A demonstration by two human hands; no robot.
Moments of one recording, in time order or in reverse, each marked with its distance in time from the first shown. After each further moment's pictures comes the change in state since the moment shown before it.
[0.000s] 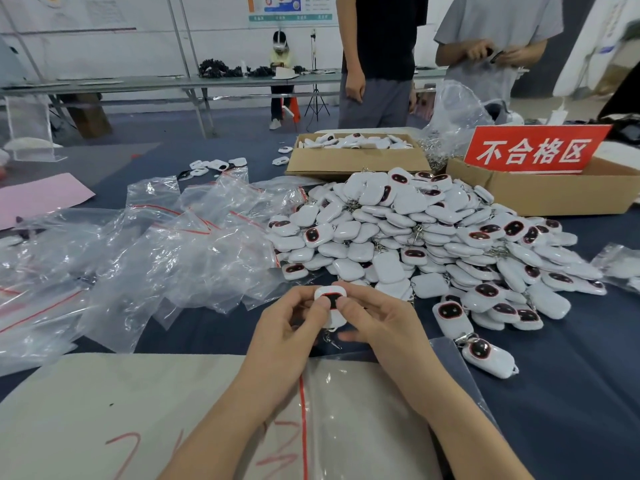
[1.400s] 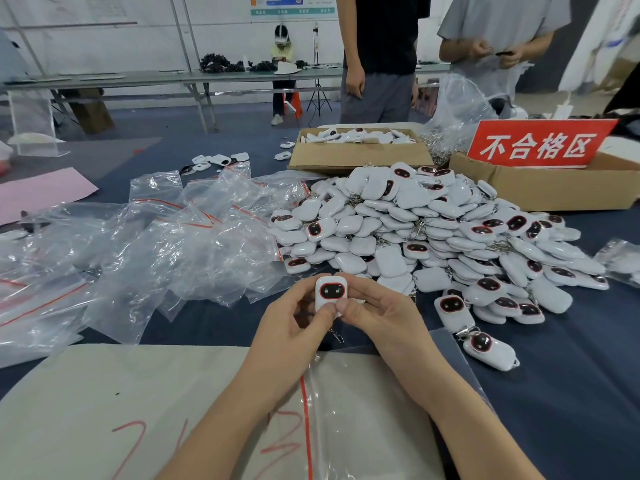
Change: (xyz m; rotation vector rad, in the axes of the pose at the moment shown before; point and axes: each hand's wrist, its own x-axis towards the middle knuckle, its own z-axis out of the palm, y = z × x) left_hand -0.005 0.003 0.000 0.030 -0.051 0.051; right_hand 0.003 0.009 -0.006 0.021 -0.050 0.001
